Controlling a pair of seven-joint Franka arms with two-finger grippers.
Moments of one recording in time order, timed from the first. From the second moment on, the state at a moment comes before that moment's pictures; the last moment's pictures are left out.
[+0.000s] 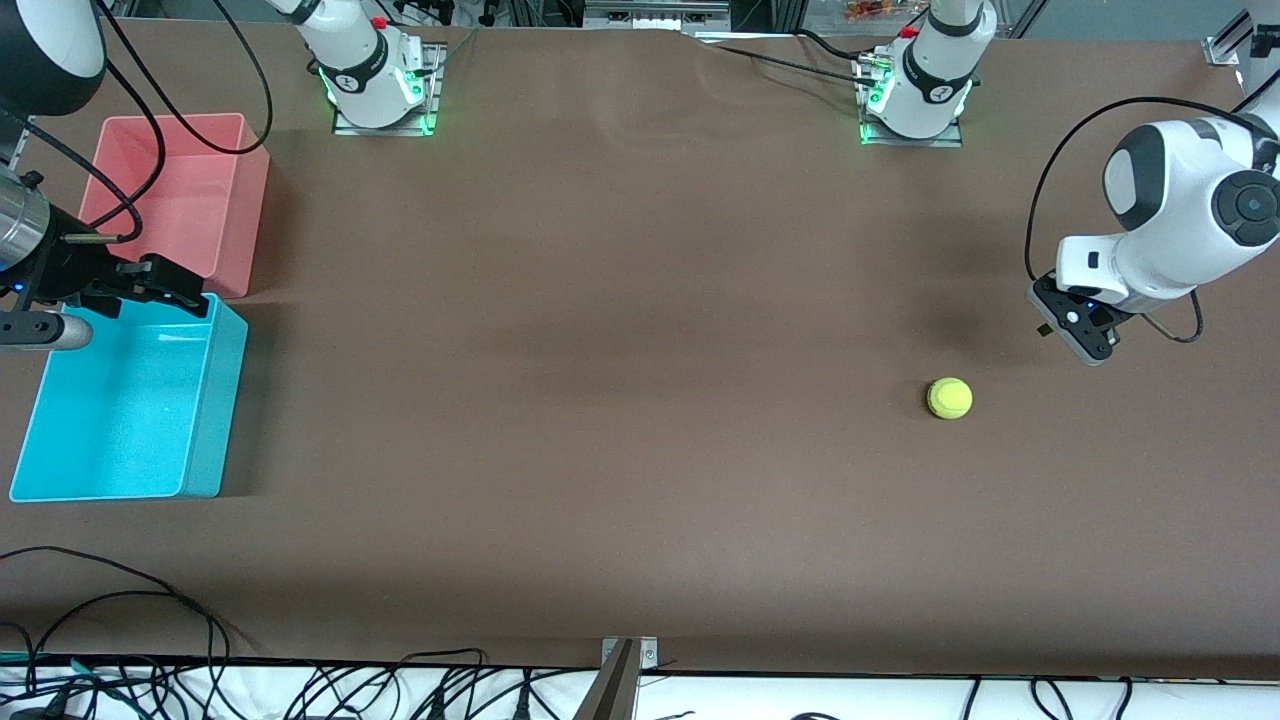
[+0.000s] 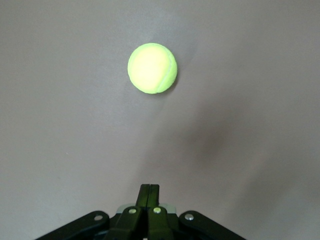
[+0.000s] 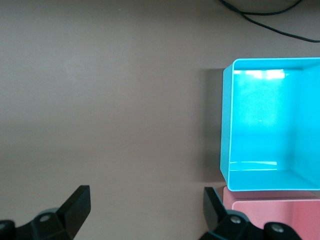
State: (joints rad) left arm 0.10 0.10 0.03 -2.21 0.08 2.29 1.07; right arm 0.02 0.21 0.03 -1.41 -0.01 1.61 0.03
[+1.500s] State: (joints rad) left arm 0.08 0.36 0.06 -2.19 -0.05 2.54 1.56; right arm 0.02 0.21 0.03 -1.41 -0.01 1.62 0.03
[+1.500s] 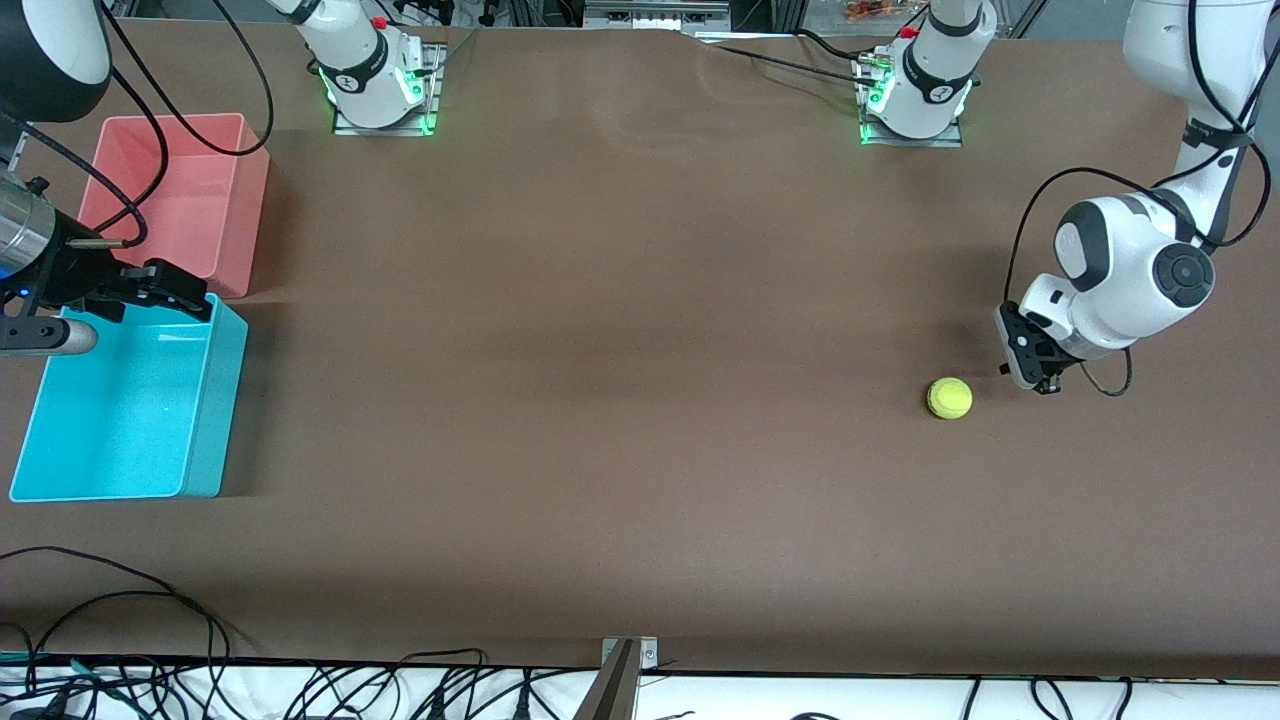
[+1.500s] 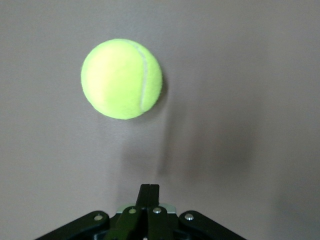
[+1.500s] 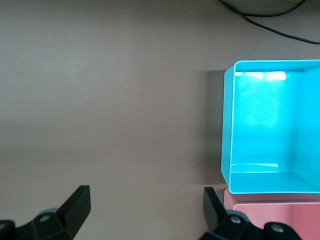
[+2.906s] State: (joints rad) left arm -0.01 0.50 0.05 -2.06 -0.07 2.62 1.46; right arm 0.02 0.21 0.04 -1.41 -0.01 1.63 0.03
